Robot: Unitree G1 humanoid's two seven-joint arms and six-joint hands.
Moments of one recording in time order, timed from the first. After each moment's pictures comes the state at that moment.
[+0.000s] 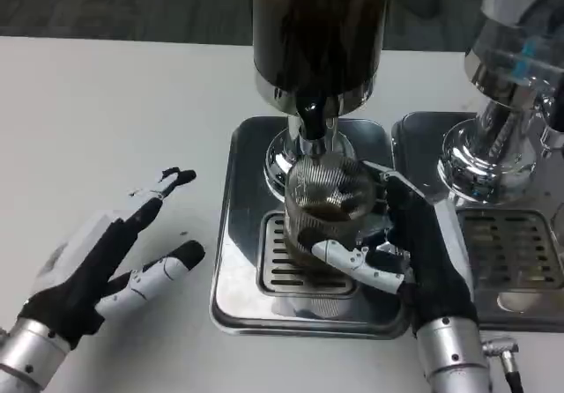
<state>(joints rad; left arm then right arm) -0.10 0.50 -0.01 0.75 0.34 -0.91 -0.04 0.06 0.05 0.20 0.14 -0.33 -0.20 -0.22</state>
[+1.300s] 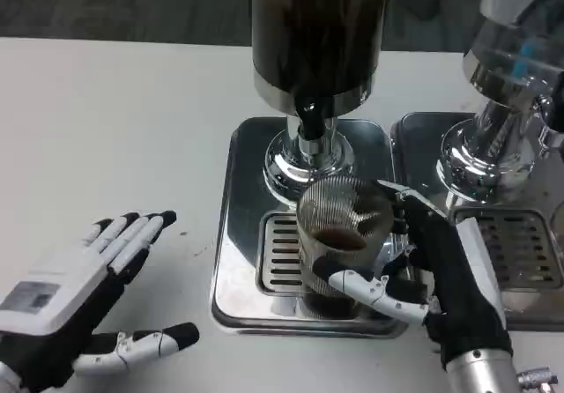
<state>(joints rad) 0.20 0.70 -0.02 0.24 0.69 -0.60 0.14 0.24 -0.02 0.22 -0.11 -0.37 -0.15 -0.17</state>
